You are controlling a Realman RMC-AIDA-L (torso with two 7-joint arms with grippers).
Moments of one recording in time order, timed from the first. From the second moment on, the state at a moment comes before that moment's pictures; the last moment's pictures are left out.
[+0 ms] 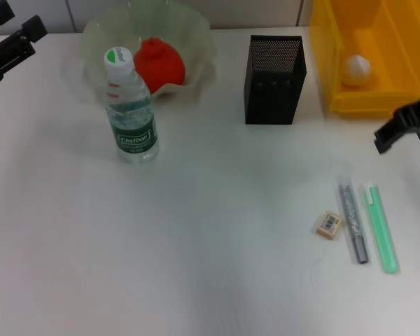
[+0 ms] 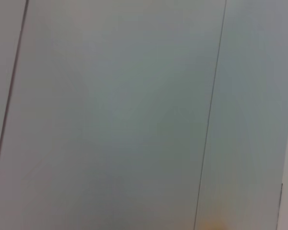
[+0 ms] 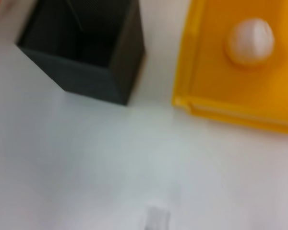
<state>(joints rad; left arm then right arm) -0.20 -2.04 0.92 0.93 1.29 1.35 -1.37 0.77 2.08 -1.10 -1.35 -2.91 -1.81 2.96</state>
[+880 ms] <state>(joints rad) -0.21 -2.05 0.88 0.91 1.29 1.35 -1.34 0.75 2.09 -1.15 -1.10 -2.90 -1.64 2.94</state>
